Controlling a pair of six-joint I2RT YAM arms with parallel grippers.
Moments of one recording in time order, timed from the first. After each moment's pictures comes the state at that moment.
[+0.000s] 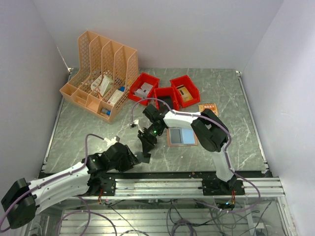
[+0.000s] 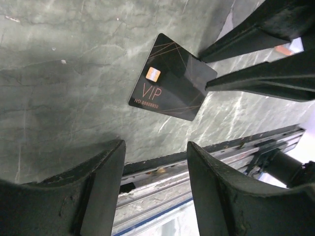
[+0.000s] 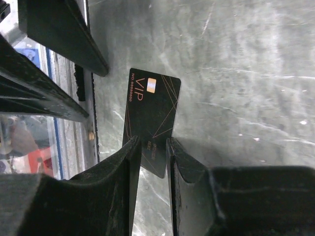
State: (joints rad) left arm -0.90 0.68 0.21 -0.36 -0.08 -1.35; right arm 0.83 2.14 1.42 -0.58 -0.89 -0.37
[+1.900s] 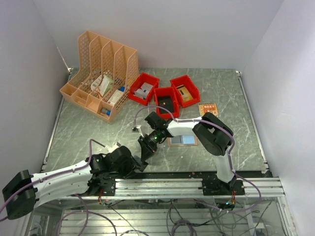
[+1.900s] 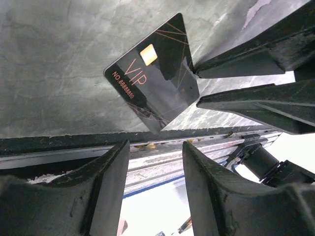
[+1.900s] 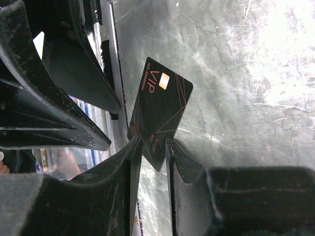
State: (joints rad) left arm -1.02 0.76 0.25 -0.41 -0.03 -1.61; right arm 0.88 2.05 1.18 -0.23 -0.95 -0.01
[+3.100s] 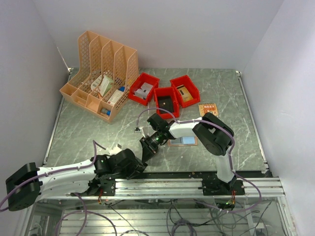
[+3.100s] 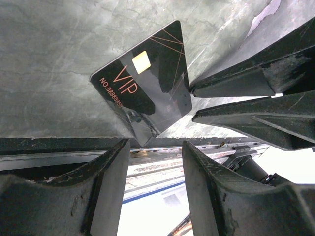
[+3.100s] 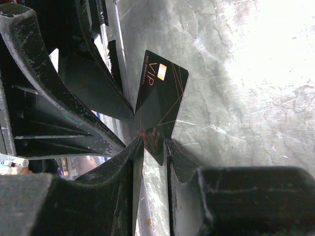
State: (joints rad) left arm -1.11 0.87 0.25 -0.34 -0.13 -1.77; right arm 0.87 2.04 1.10 -0.13 -0.99 0.12
